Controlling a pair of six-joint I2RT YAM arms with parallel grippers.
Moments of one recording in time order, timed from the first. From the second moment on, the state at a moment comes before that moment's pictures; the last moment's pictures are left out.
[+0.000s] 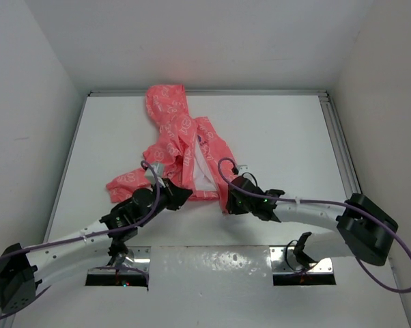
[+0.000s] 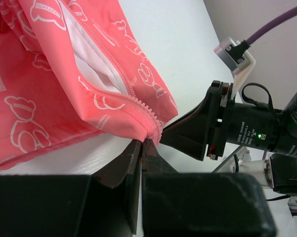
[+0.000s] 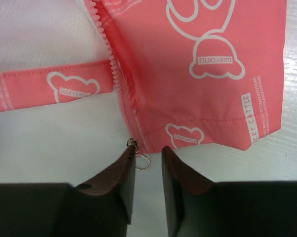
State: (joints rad) left arm -0.88 0.72 0.25 0.21 -0.20 -0.78; right arm 0.91 1.30 0.50 -0.11 0.21 0.73
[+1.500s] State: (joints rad) left arm -0.88 0.73 0.26 0.21 -0.20 -0.75; right arm 1.01 1.07 0.27 0.28 0.21 0.86
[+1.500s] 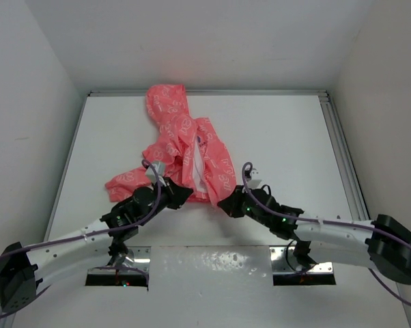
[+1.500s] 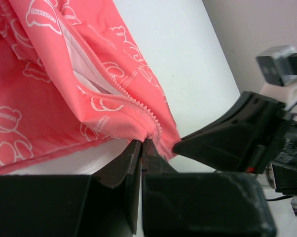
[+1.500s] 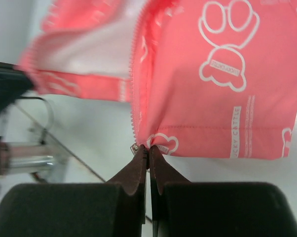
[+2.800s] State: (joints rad) left arm -0.88 0.68 0.23 0.20 -0.19 -0.78; right arm 1.02 1.21 0.55 -0.17 0.08 0.74
